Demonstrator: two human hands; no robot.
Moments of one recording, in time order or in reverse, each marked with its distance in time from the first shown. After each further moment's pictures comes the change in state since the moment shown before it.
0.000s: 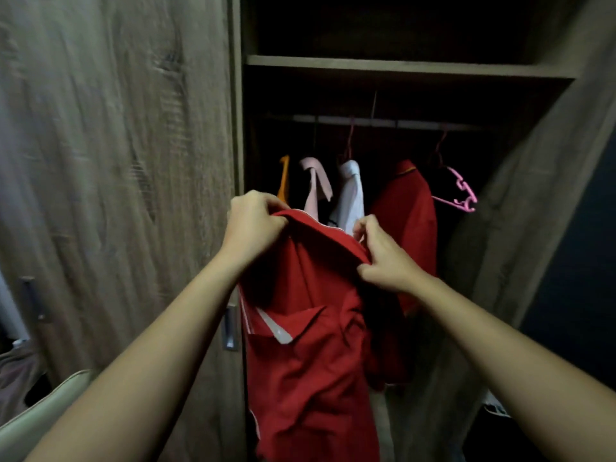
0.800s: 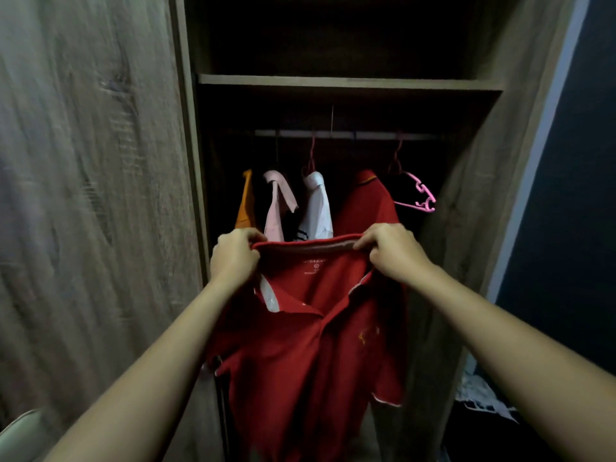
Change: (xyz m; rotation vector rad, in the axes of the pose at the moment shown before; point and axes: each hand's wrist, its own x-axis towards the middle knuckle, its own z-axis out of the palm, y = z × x) left_hand 0.002 -0.015 0.064 0.089 -0.085 -0.105; right_hand -0.016 0.041 -0.053 -0.293 0.142 0.278
